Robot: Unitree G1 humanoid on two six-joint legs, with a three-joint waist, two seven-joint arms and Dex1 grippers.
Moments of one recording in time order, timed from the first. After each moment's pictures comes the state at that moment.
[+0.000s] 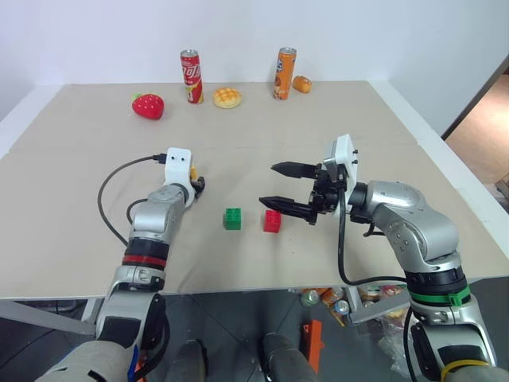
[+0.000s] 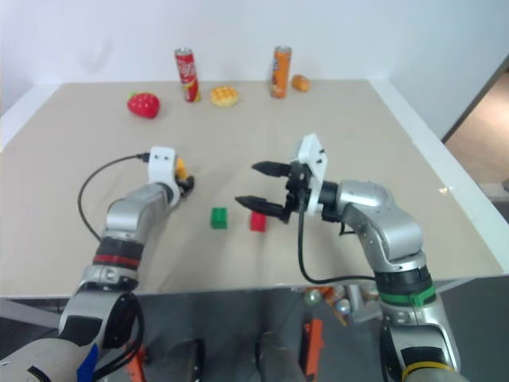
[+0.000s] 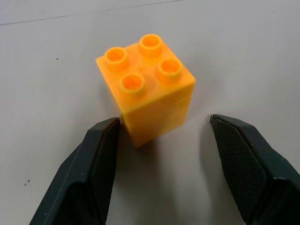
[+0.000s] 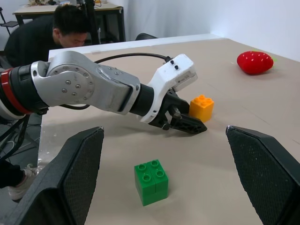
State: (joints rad) left arm -0.82 0.17 0.10 0.47 -0.08 0.64 -0.04; right arm -0.61 -0.55 0.05 -0.18 0.53 0.56 0.96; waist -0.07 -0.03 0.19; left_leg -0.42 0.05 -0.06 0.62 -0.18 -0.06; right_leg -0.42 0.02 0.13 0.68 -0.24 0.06
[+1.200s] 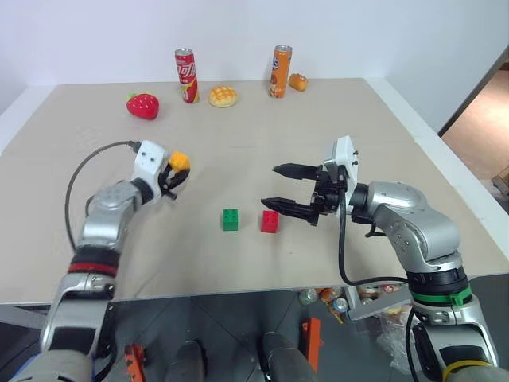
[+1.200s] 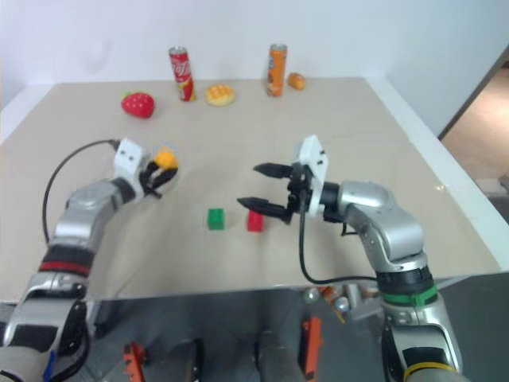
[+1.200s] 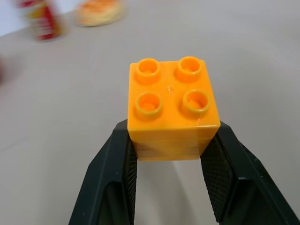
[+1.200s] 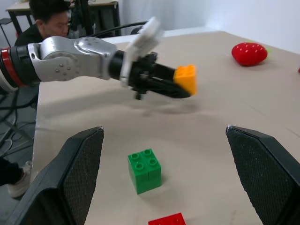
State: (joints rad) left arm -0.64 0.53 0.04 0.50 -0.18 0.12 -0.81; right arm -0.60 -0.56 0.05 -0.17 0.53 0.57 0.98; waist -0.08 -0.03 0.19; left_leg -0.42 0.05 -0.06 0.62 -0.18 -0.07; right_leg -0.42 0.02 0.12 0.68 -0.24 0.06
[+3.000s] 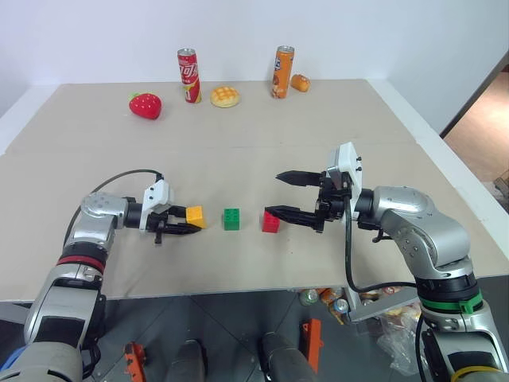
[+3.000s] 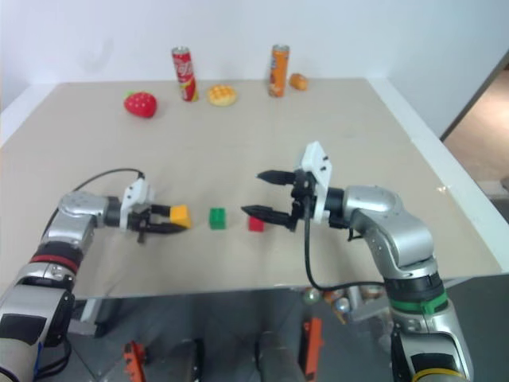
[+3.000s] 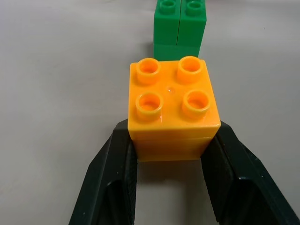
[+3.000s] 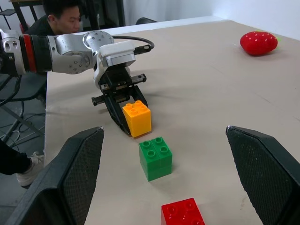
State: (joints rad) left arm -0.77 0.57 -0.07 0.89 -0.14 -0.24 -1.50; right arm -0.56 -0.60 0.04 -0.23 0.55 0.61 0.98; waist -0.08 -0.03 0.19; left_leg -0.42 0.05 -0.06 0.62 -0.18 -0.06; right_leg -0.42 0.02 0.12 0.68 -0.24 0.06
